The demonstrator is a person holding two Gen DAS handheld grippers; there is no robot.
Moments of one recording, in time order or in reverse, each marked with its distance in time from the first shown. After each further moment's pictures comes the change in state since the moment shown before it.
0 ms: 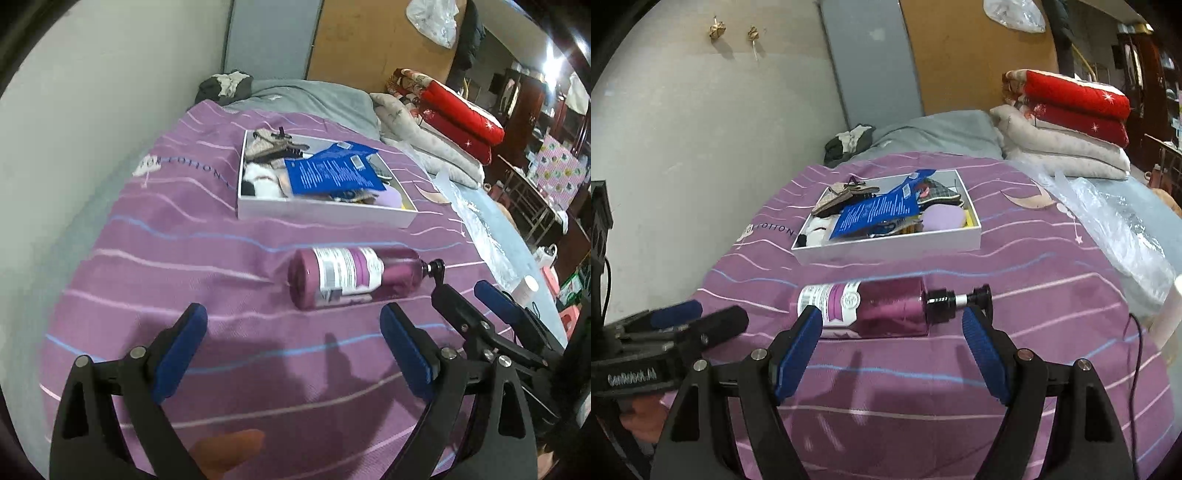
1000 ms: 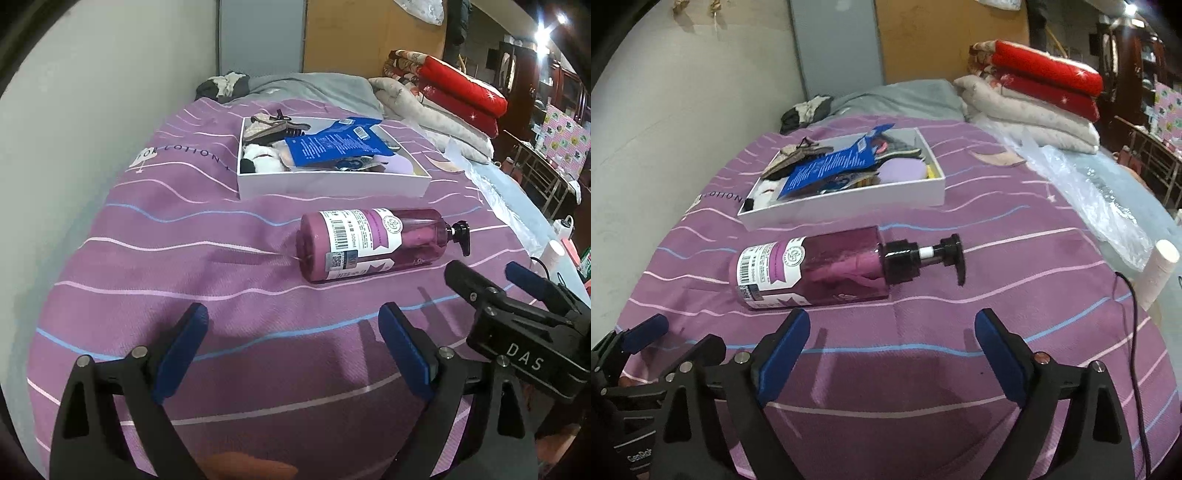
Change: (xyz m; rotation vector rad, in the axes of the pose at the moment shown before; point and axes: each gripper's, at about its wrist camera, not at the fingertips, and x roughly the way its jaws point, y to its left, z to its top) left arm 0.018 -0.009 -0.024 0.093 -0.002 0.078; right arm 0.022 -0.006 -0.017 0.034 0.102 -0.169
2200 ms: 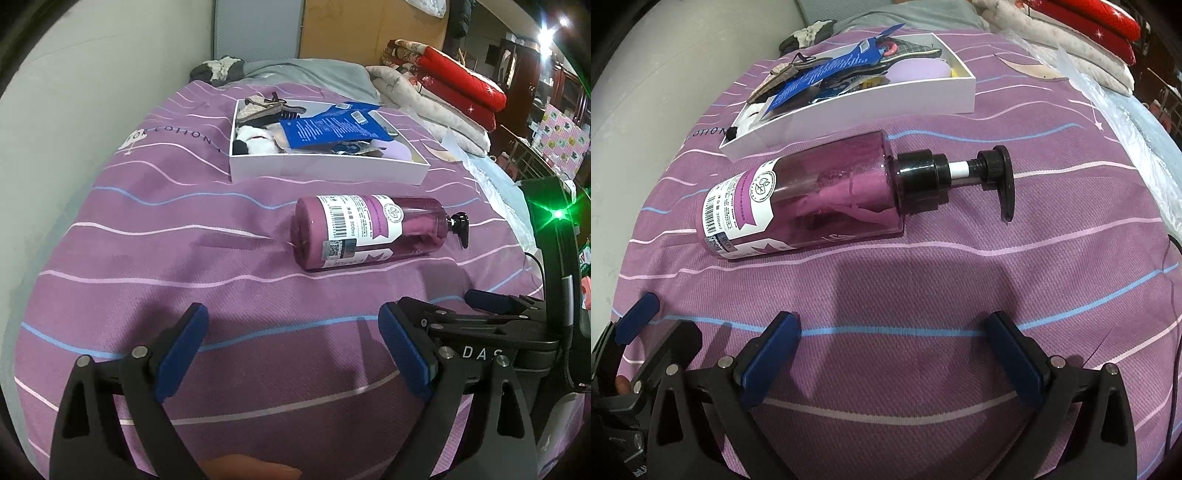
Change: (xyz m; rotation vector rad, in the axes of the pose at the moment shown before) left arm 0.010 0.000 -0.002 -0.016 0.058 -0.036; right arm 0.061 -0.002 -0.003 0.010 0.372 0.106
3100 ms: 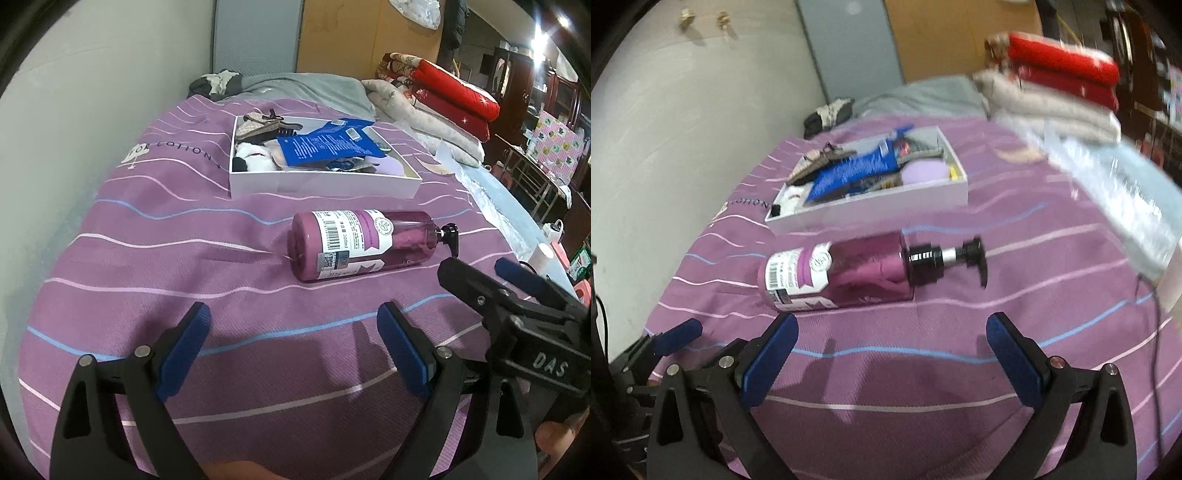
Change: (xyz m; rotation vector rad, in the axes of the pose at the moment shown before) left arm -0.010 -0.001 0.000 0.004 -0.057 -0.011; right arm -0.069 0.011 -0.017 -0.056 -0.383 0.023
